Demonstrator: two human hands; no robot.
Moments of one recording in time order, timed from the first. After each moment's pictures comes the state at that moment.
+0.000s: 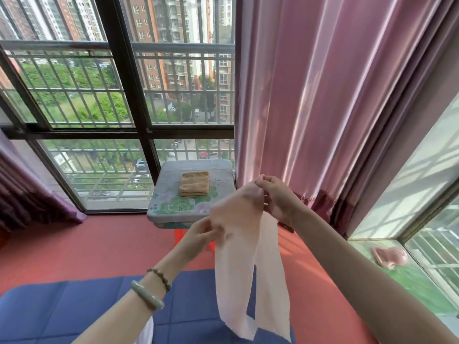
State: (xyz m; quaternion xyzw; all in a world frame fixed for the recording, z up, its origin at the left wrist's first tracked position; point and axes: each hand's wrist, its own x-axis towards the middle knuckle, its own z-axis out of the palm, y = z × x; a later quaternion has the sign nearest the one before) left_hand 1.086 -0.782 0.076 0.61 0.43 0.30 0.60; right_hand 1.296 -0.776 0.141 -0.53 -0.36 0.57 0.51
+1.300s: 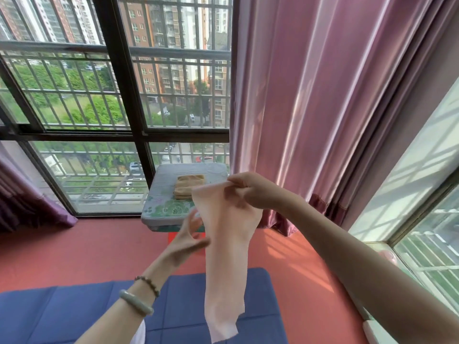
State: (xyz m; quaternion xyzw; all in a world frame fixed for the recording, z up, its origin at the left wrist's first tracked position) left_hand 1.060 -0.771 0.049 0.61 0.37 0.34 0.61; right_hand 1.260 -0.791 0.204 -0.54 -0.77 0.27 0.22
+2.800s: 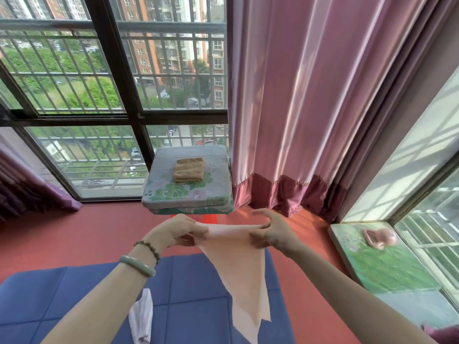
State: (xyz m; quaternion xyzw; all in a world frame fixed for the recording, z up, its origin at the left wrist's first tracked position) left_hand 1.069 -0.760 0.050 0.52 0.59 0.08 0.61; right_hand 1.305 -0.851 0.050 -0.63 -0.46 0.50 0.38
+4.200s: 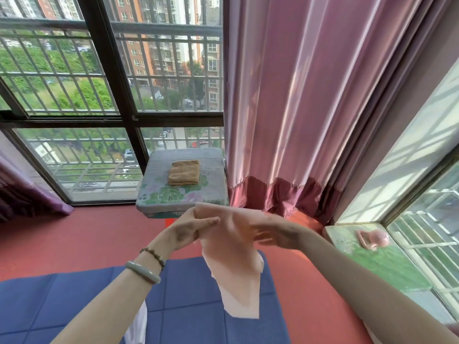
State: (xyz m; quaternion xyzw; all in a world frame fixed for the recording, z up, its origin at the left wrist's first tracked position) left_hand 1.088 -0.763 0.062 0.51 0.35 0.23 0.75; right_hand 1.334 -0.830 0.062 -0.56 -0.38 0.68 0.26
